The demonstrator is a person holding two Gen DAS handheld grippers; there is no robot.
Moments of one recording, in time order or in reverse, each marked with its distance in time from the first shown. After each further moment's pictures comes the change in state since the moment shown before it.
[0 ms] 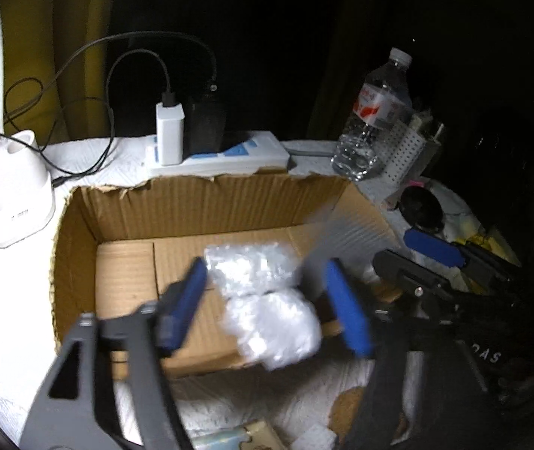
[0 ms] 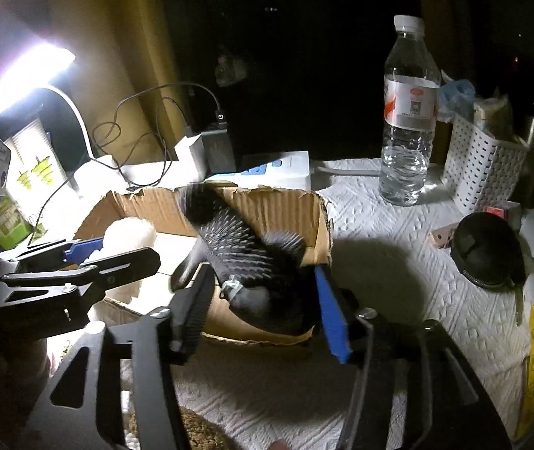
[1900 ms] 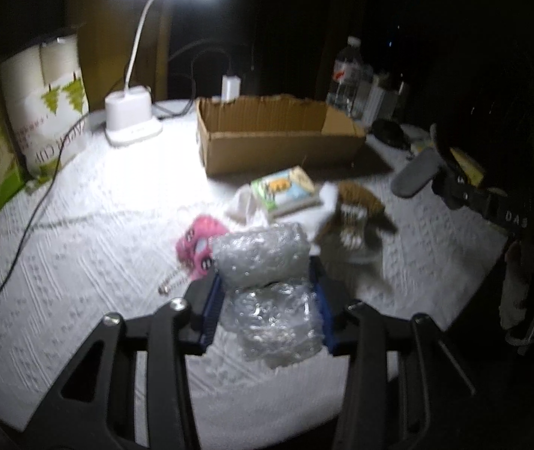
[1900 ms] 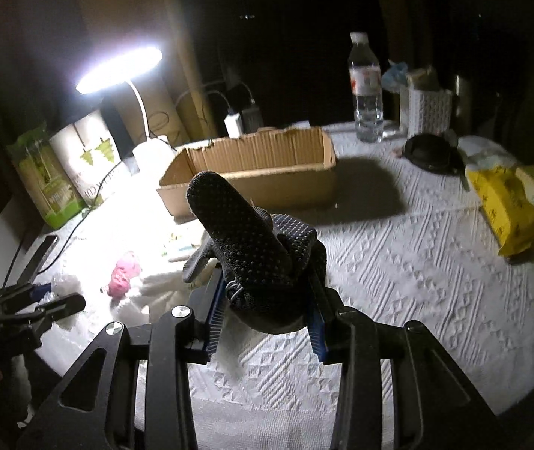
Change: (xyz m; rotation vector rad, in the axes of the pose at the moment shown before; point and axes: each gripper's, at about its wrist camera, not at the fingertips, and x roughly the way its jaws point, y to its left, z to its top) left arm -0.199 0.029 -0.165 0.091 -0.023 0.072; right arm -0.159 0.073 -0.111 0.105 -0.032 -0.015
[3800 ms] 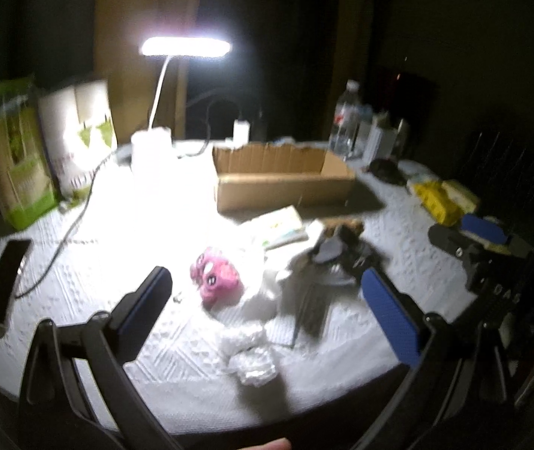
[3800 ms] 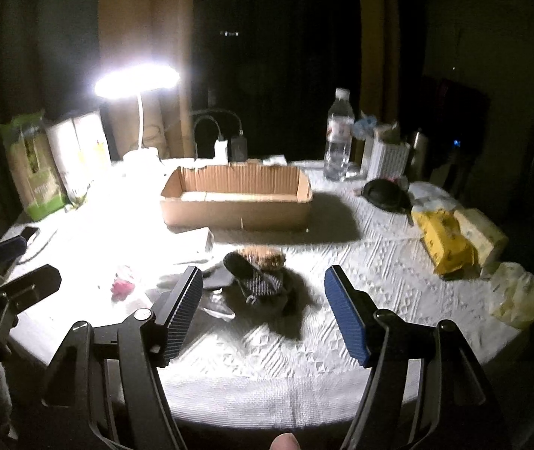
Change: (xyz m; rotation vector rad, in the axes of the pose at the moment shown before) left arm -0.048 -0.023 -0.011 -0.025 -0.117 0.067; right arm -0.051 0.064 -0.022 -0.098 -0.064 -0.224
